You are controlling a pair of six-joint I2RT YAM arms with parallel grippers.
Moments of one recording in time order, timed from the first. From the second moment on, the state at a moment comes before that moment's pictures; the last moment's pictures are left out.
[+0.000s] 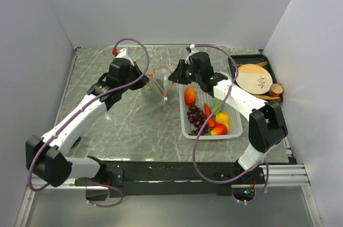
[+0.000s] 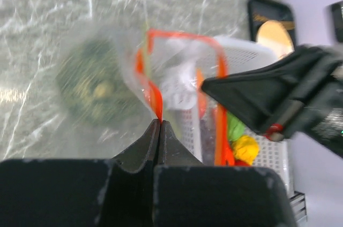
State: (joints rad) left arm -0.49 1.30 1.16 -0.34 -0.06 -0.72; right arm 0.52 1.66 1.27 -0.06 -0.28 0.62
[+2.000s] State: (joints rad) left arm -0.49 1.42 1.20 -0.30 0.03 -0.72; right arm 0.52 1.52 1.06 -0.13 -0.49 0.89
